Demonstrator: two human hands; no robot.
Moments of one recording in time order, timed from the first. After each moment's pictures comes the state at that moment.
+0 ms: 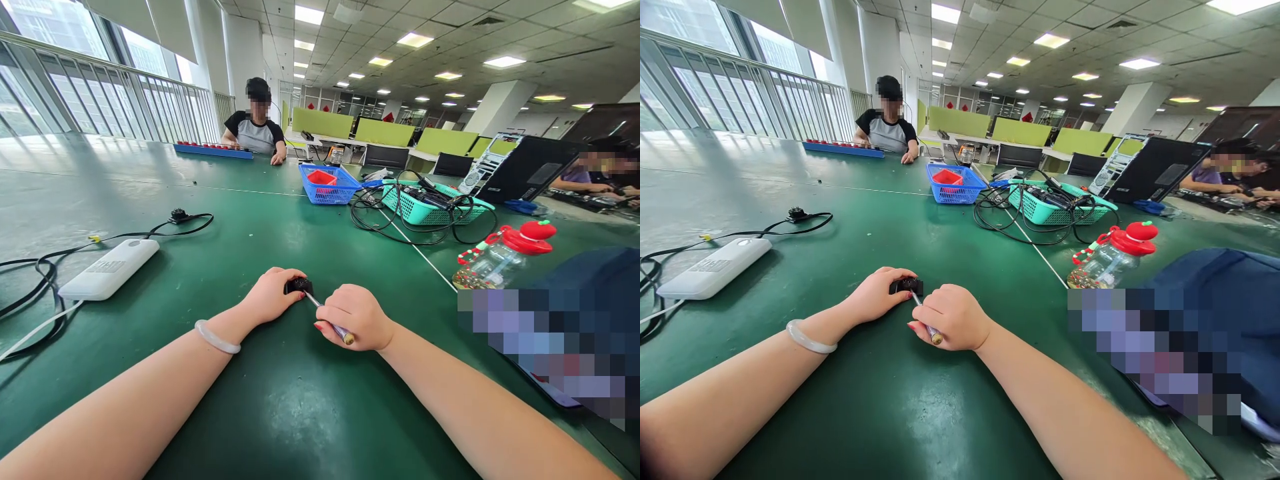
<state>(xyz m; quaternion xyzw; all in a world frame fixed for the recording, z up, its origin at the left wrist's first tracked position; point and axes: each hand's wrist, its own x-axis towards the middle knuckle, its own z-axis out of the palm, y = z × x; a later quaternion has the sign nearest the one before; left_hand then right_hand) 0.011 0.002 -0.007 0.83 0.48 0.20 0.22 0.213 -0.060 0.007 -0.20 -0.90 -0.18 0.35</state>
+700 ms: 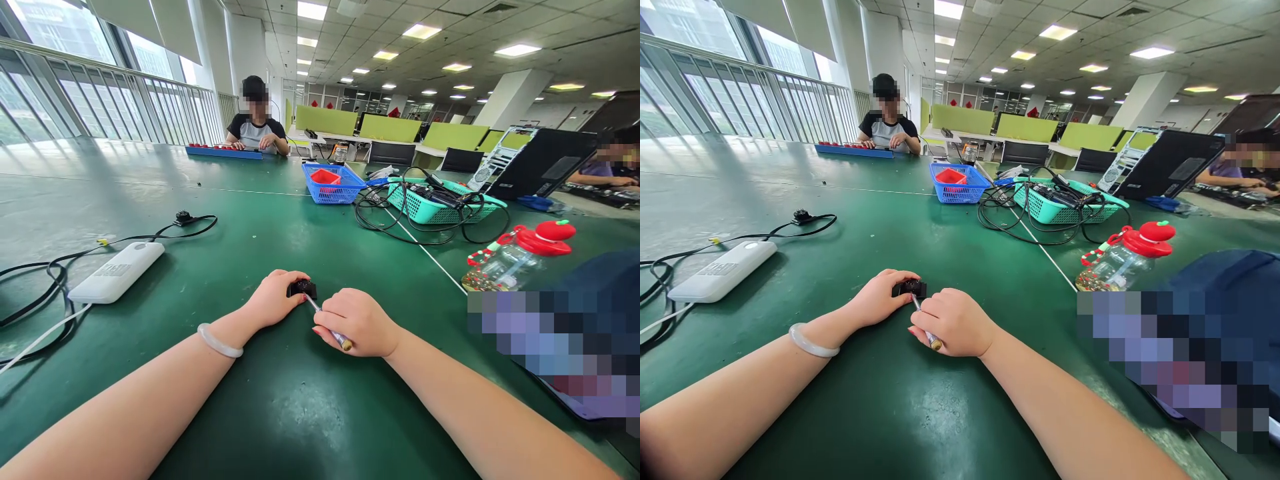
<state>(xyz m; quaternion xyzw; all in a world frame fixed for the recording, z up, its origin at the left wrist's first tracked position) 0.012 0.003 -0.004 0.82 0.48 0.20 0.22 0.213 -0.058 0.008 -0.22 -0.92 -0.17 0.27</state>
